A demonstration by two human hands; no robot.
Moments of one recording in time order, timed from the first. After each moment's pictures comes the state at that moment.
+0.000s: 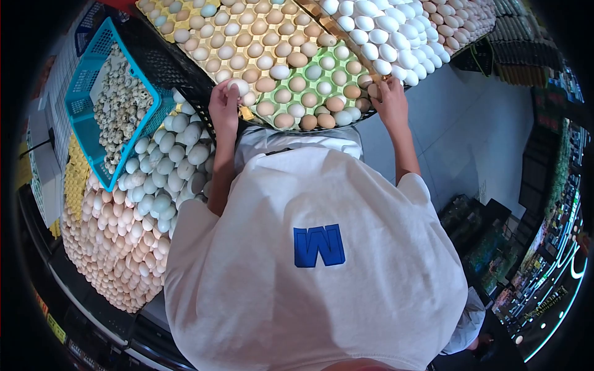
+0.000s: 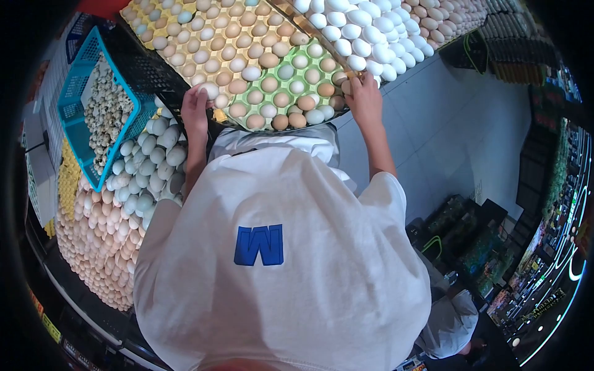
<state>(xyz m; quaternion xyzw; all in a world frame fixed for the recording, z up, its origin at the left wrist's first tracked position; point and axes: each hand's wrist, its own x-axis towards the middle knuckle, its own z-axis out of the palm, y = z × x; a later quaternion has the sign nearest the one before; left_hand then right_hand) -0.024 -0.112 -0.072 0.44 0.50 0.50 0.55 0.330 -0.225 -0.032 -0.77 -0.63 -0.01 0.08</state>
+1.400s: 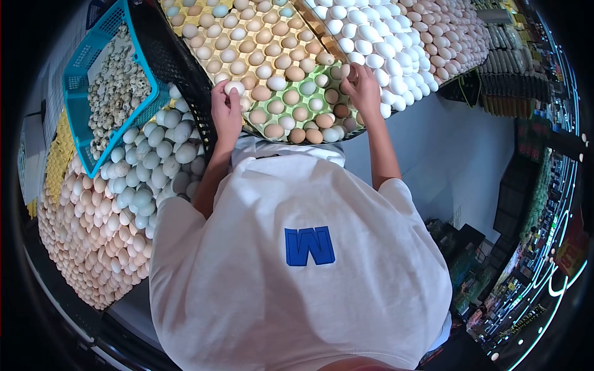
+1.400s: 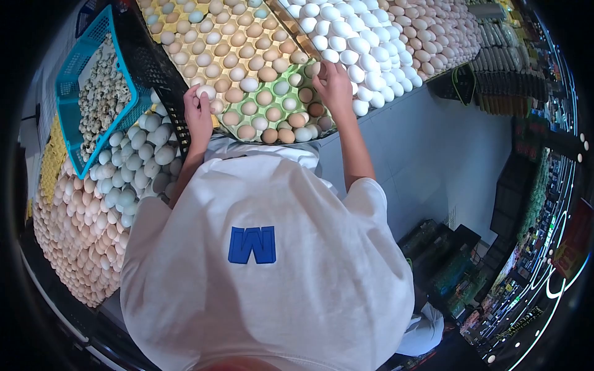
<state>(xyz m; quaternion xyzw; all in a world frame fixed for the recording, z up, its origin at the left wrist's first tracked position) -0.006 -0.119 -0.083 0.54 0.53 0.52 0.39 0.309 -0.137 -0.029 -0.71 -0.65 0.07 0.26</state>
